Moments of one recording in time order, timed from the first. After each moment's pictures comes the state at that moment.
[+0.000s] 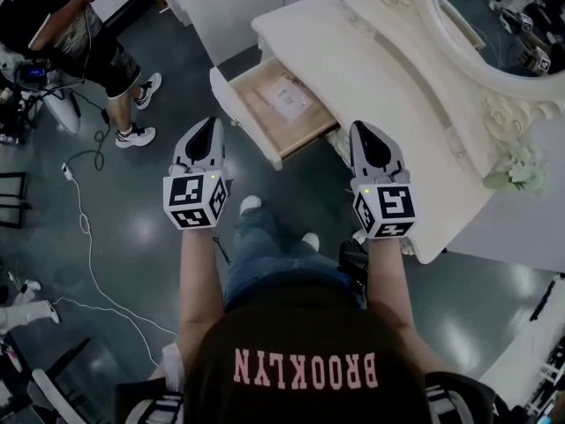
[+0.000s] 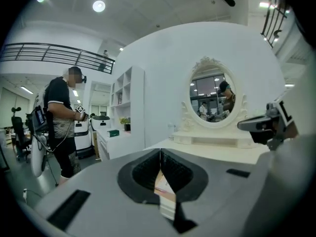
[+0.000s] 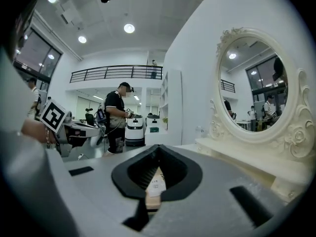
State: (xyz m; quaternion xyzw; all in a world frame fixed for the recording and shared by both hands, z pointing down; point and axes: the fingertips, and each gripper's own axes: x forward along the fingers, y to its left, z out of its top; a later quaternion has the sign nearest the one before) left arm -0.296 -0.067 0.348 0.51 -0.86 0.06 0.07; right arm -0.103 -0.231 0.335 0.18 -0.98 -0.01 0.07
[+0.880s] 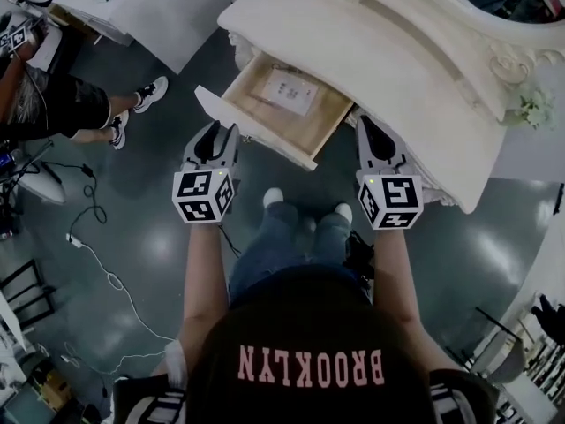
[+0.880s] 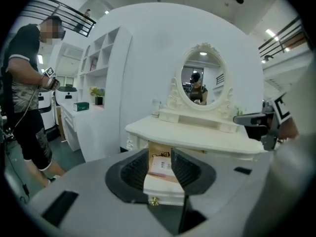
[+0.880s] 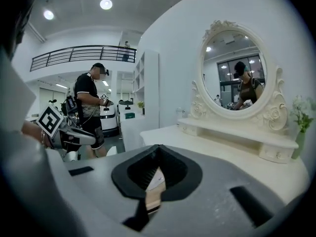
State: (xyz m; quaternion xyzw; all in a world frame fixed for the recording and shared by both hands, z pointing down) left arm -0.413 -0.125 0.453 0.66 -0.71 0.10 0.20; right arm -0.180 -0.229 0.398 0.36 -0.92 0.05 0.15
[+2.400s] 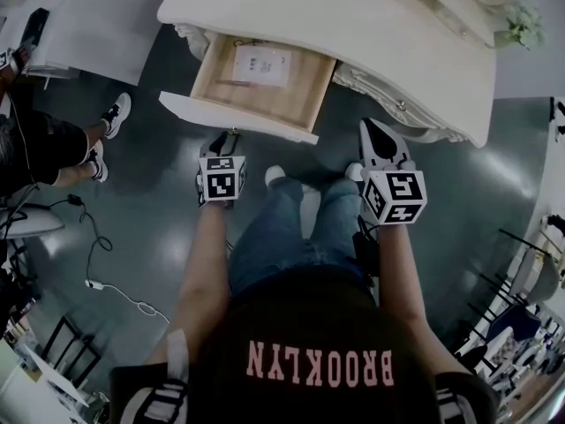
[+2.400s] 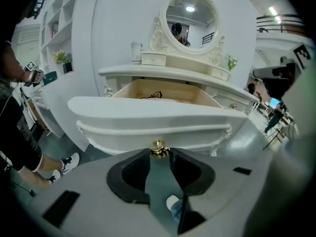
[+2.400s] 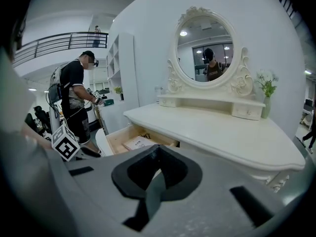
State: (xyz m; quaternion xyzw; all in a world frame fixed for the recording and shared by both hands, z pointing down) left arm -0.393 -0.119 0.664 0.69 -0.57 0.31 0.32; right arm -0.130 -0.183 0.497 0.47 -0.84 0.15 0.21
